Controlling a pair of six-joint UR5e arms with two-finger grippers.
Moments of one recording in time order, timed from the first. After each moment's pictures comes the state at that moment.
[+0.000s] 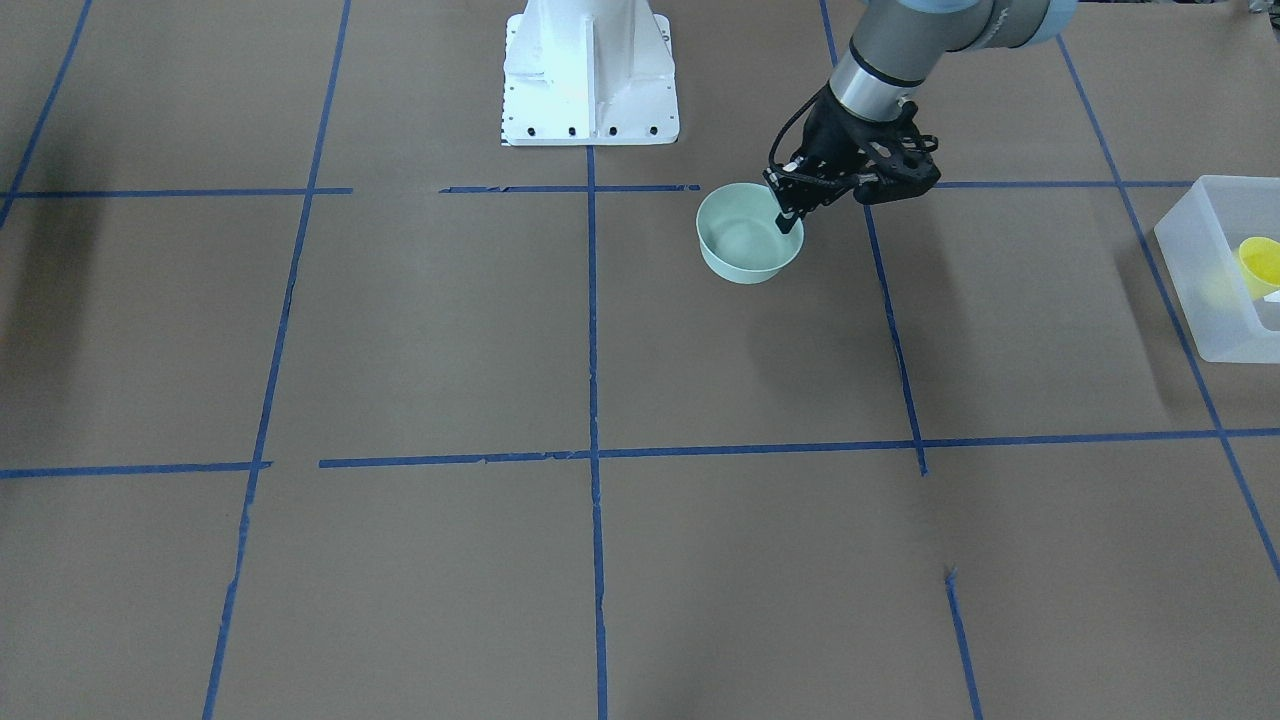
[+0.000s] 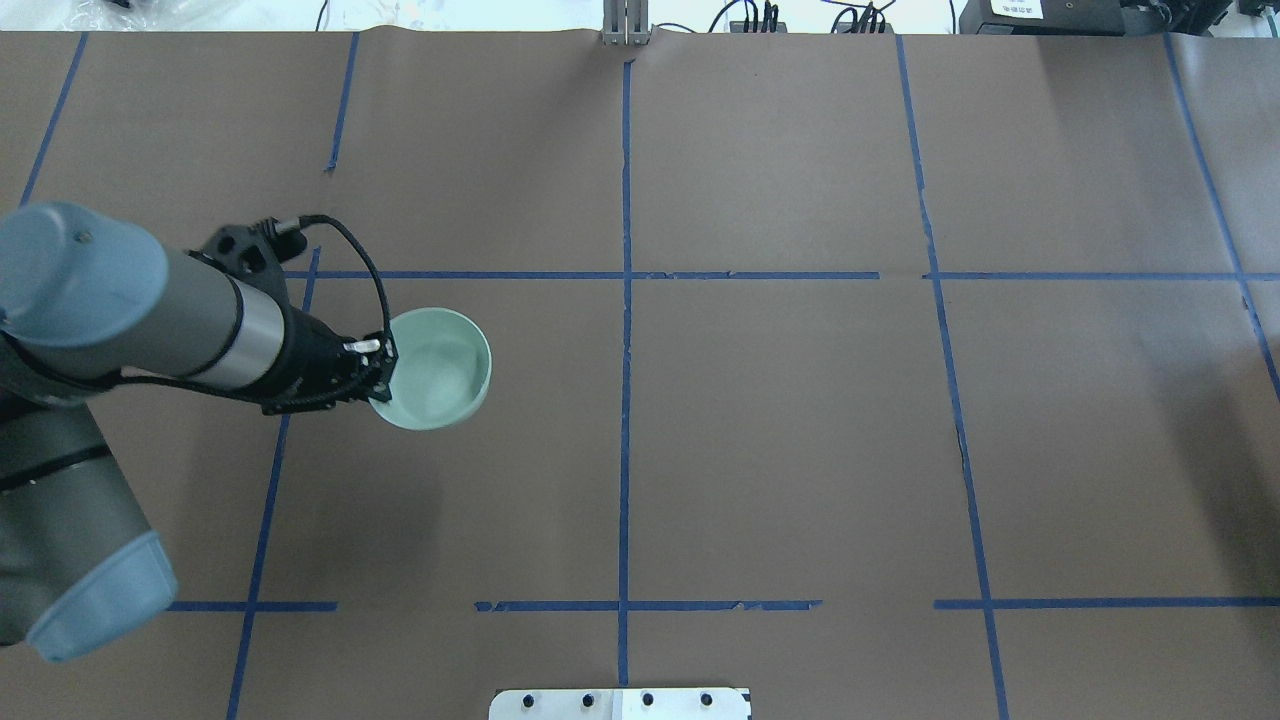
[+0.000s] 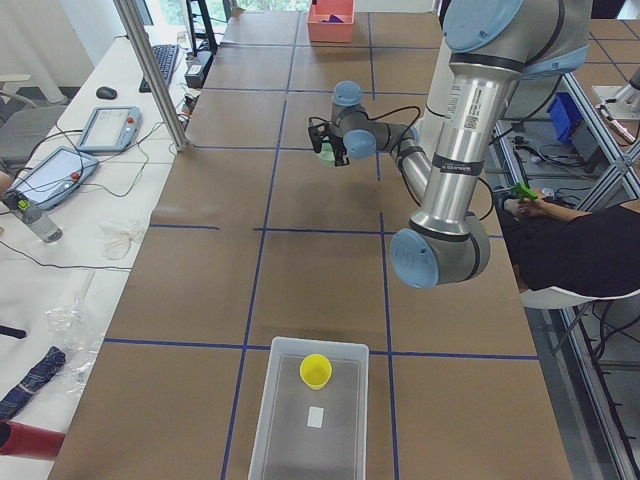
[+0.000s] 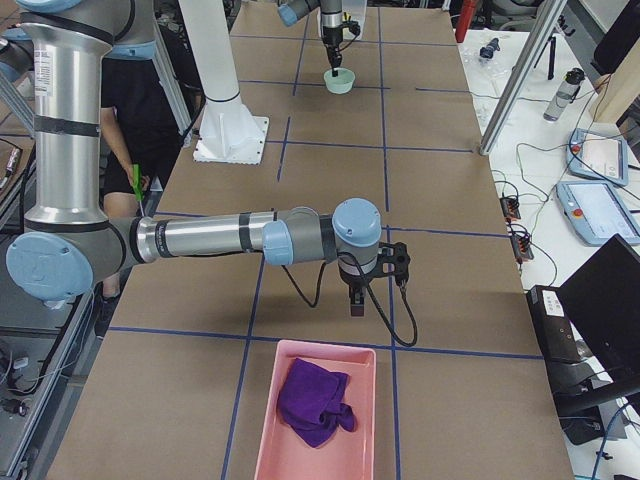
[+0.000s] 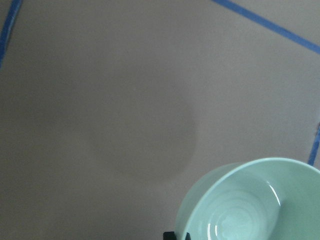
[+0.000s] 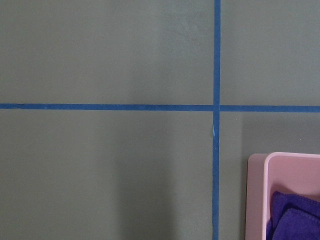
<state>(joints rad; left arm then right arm) -0.67 -1.85 -2.09 -1.72 -2.00 -1.51 1.54 -1.66 1.77 -1.52 2.42 0.14</state>
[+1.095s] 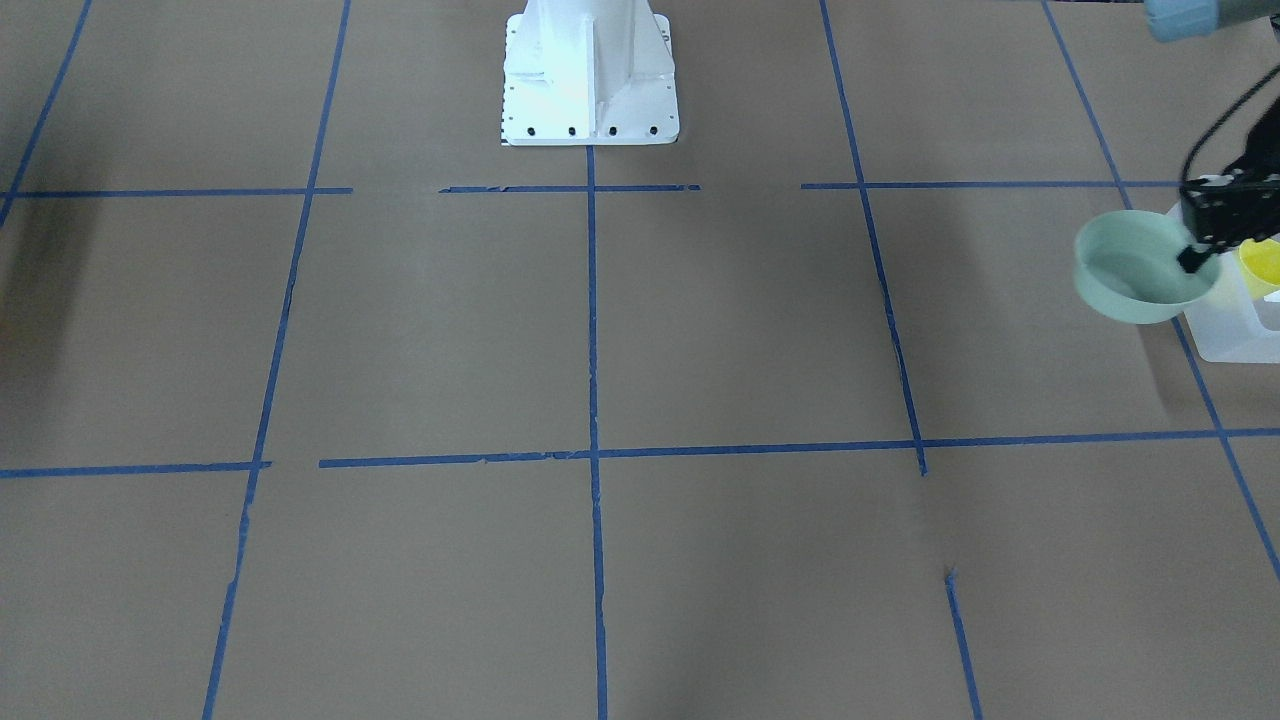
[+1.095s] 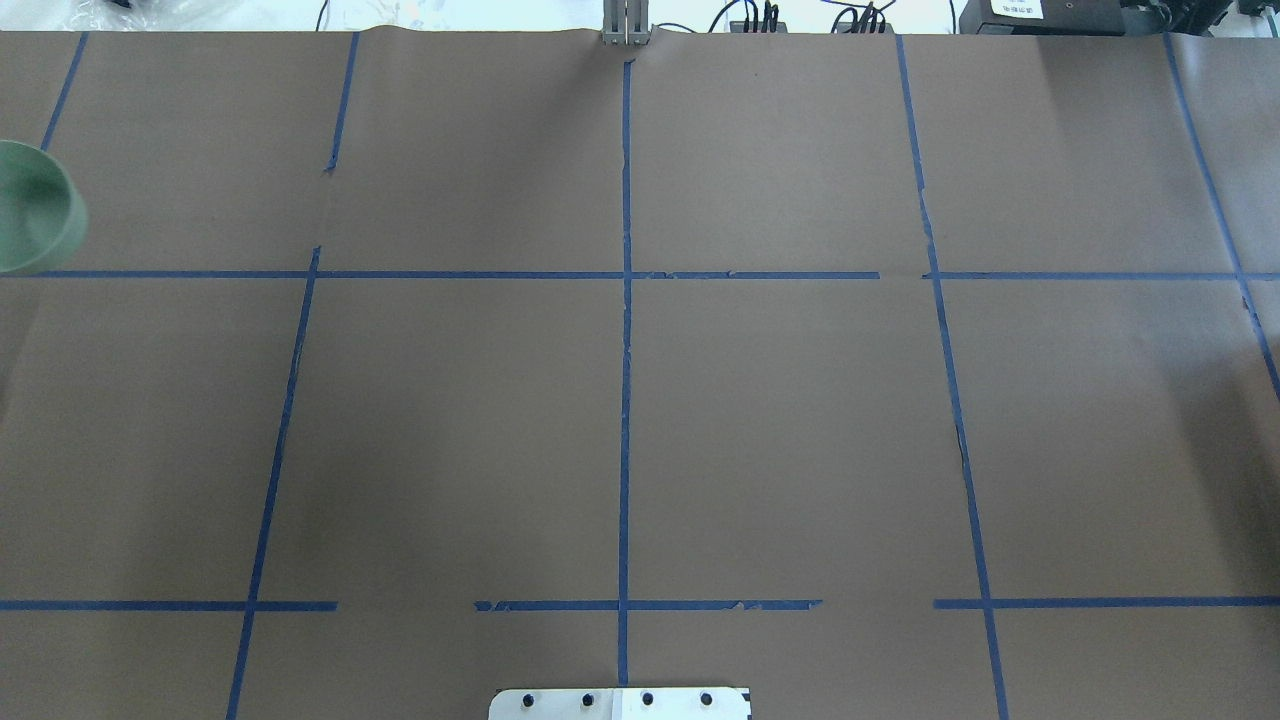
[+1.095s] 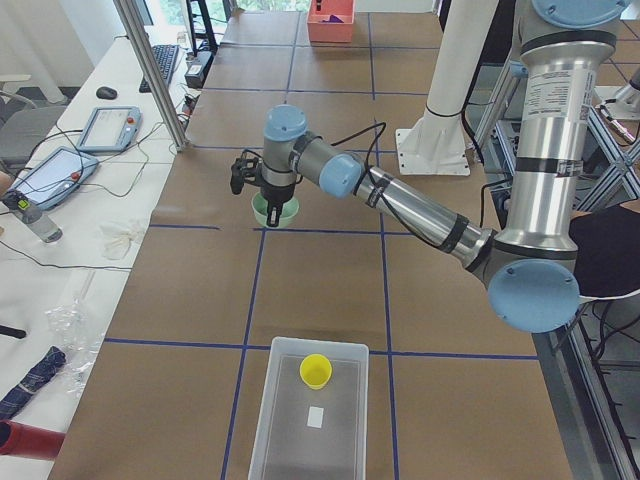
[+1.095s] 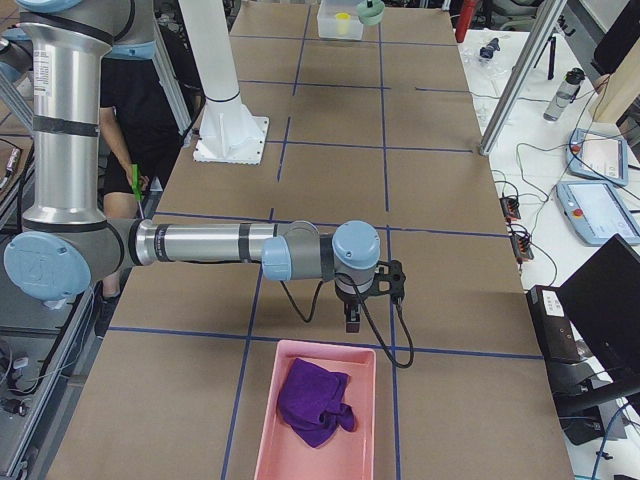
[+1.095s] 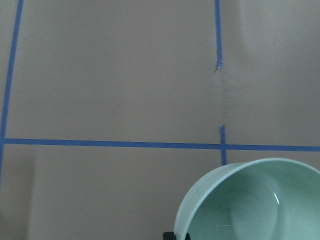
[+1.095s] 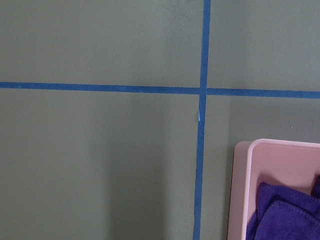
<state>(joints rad) -1.37 -1.59 -1.97 -1.60 -2.26 -0.42 1.54 -1.67 1.72 -1.51 2.43 0.06</state>
